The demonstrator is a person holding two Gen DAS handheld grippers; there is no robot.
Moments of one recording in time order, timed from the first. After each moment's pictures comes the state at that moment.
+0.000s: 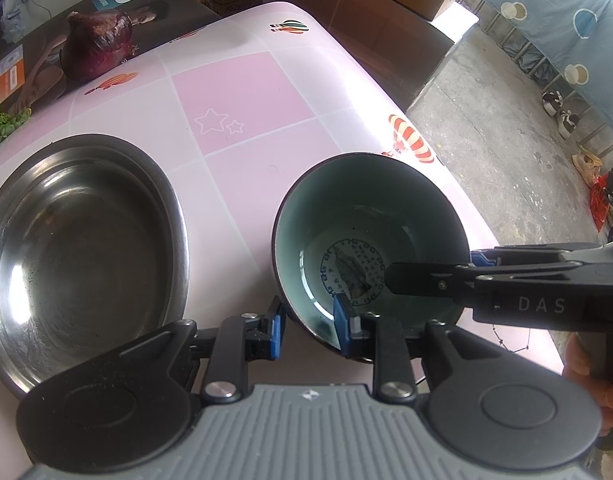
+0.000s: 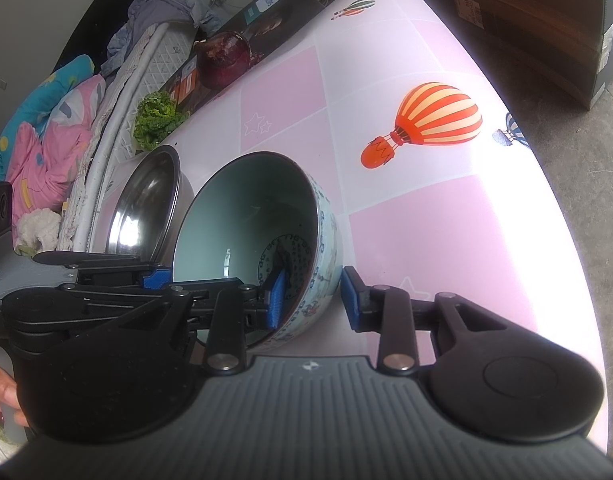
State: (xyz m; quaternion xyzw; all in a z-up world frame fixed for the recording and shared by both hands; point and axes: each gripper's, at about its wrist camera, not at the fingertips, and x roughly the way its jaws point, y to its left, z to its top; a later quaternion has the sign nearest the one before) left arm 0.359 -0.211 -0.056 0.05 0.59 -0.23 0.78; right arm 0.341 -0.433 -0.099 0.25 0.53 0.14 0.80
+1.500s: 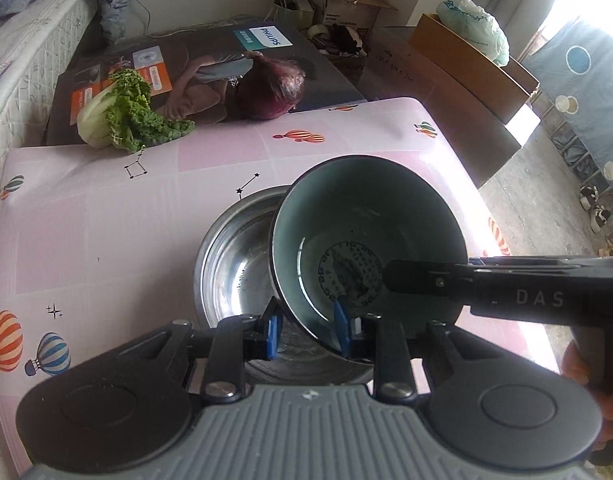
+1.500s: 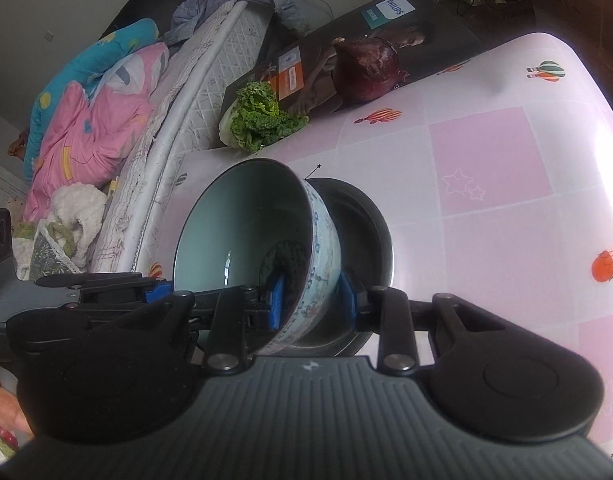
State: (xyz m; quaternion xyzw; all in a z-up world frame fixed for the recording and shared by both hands) left arm 0.377 -0.058 0.000 -0.03 0.54 -0.13 0.83; right arm 0.413 -0.281 -0.028 0.19 0.52 0.22 0.80
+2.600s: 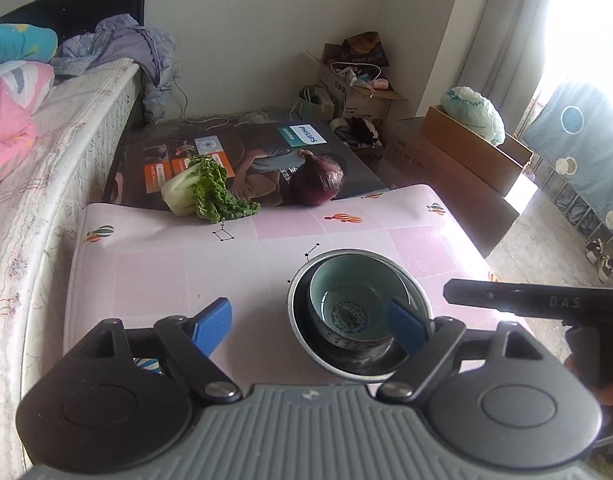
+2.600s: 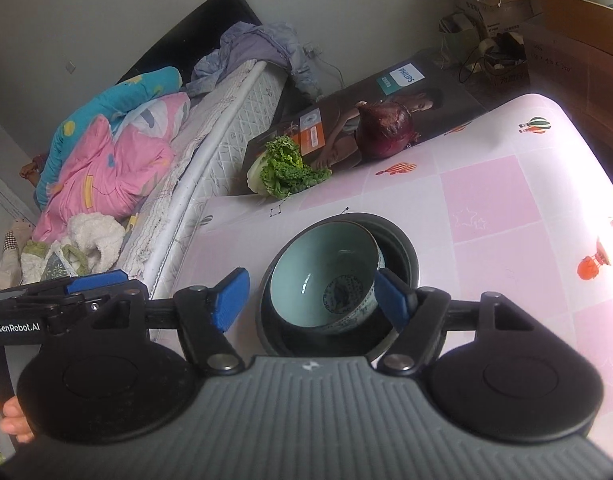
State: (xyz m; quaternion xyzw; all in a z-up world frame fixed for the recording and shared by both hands) left arm 0.280 0.015 0.082 -0.04 0.40 -0.11 0.91; right arm 0.331 -0.282 0.026 0.19 0.41 0.20 0.87
